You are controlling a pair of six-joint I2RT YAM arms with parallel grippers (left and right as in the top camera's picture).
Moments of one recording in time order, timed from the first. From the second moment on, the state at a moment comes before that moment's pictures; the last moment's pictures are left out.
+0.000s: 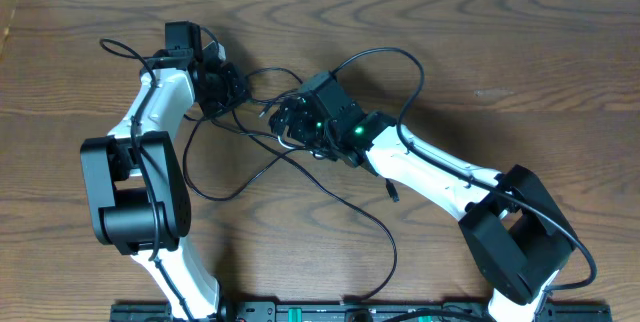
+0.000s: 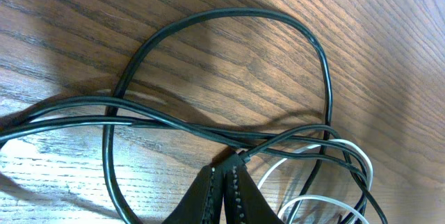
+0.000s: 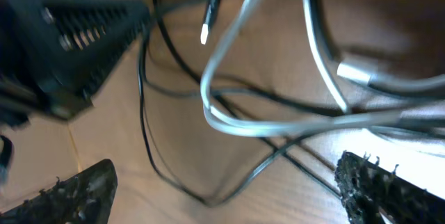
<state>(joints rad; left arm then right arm) 0.08 1.98 1.37 -0.62 0.43 -0.41 0.77 1.91 1.31 -0.23 -0.19 1.18</state>
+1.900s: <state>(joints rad) 0.08 1.98 1.37 -0.62 0.43 -0.41 0.83 2.03 1.31 0.10 0.09 0.83</state>
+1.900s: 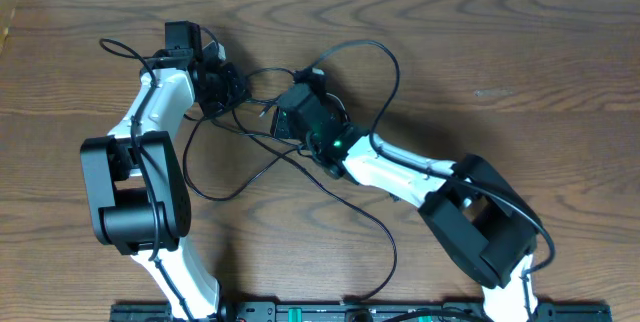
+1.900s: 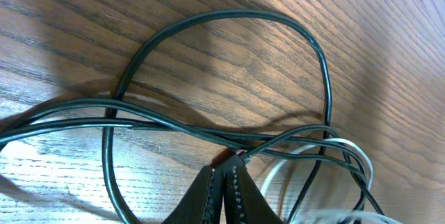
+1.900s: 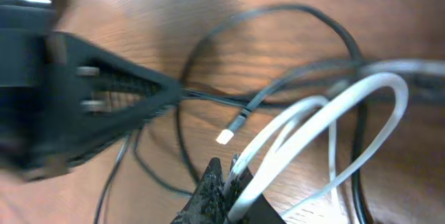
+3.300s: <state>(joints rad) 0.08 1.98 1.37 -0.62 0.43 -0.41 0.82 1.56 1.31 0.30 0.55 -0.26</state>
